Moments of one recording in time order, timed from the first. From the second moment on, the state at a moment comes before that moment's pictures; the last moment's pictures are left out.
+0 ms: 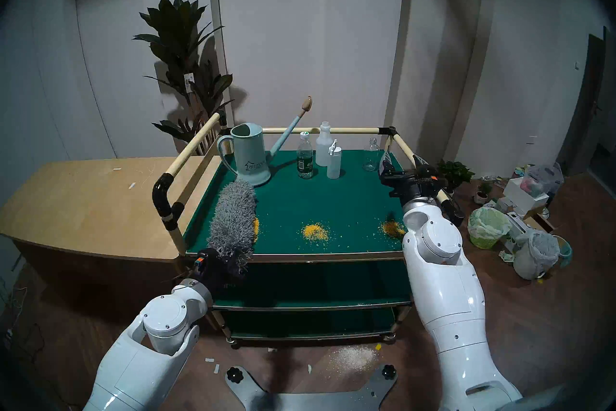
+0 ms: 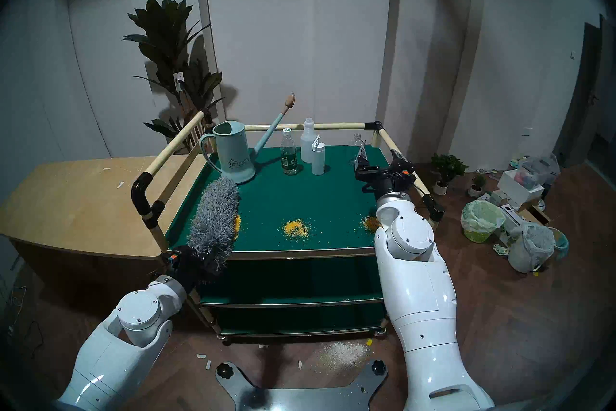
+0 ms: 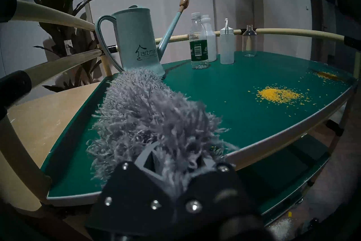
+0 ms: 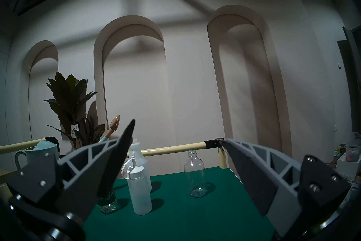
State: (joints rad) left arm 1.87 -1.10 -1.45 -1.75 -0.26 0.04 -0.06; right arm -1.42 -1.52 1.60 -1.57 0.19 -0.10 0.03
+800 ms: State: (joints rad) left arm 1.81 -1.09 -1.36 -1.73 -0.25 0.05 -0.13; right arm -1.42 -1.51 1.63 -1.58 0.20 -0.10 0.01
